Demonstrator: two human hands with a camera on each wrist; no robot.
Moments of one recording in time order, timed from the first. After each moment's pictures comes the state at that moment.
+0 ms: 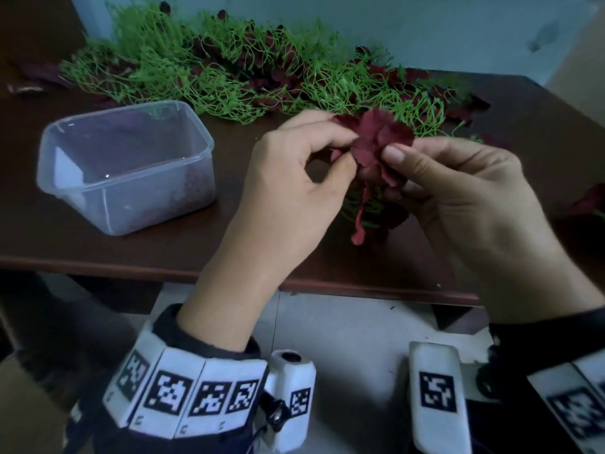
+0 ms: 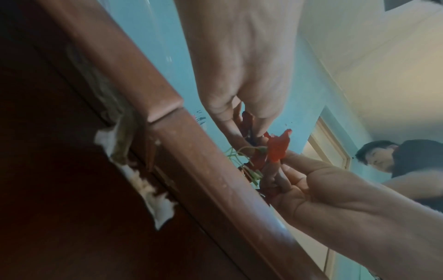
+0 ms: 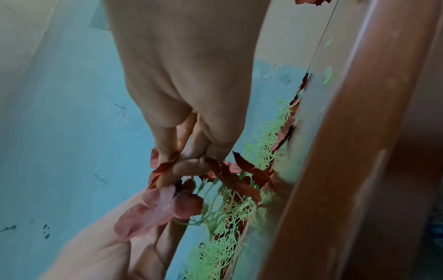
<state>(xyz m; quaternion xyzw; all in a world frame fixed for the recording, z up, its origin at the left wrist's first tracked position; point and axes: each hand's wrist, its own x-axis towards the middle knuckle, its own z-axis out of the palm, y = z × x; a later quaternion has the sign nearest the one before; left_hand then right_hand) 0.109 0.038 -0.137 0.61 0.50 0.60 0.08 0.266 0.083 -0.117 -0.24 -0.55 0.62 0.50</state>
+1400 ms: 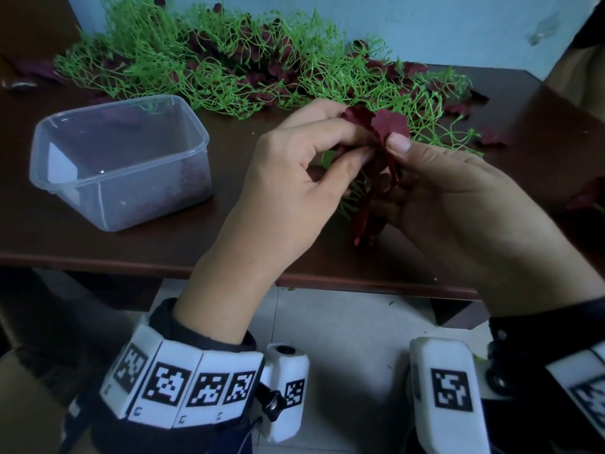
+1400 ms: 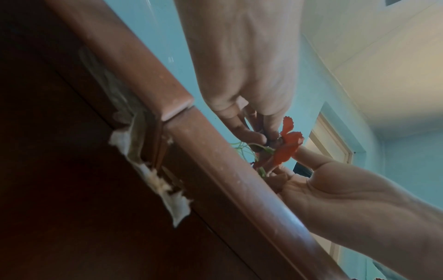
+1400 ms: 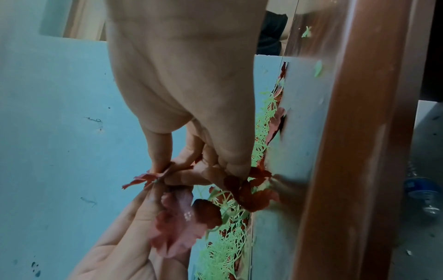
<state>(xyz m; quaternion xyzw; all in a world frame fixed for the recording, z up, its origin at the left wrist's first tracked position) 0.111 0.032 -0.134 0.67 0.45 0.59 0.08 0.275 0.096 -0.126 -0.19 -0.54 0.73 0.37</state>
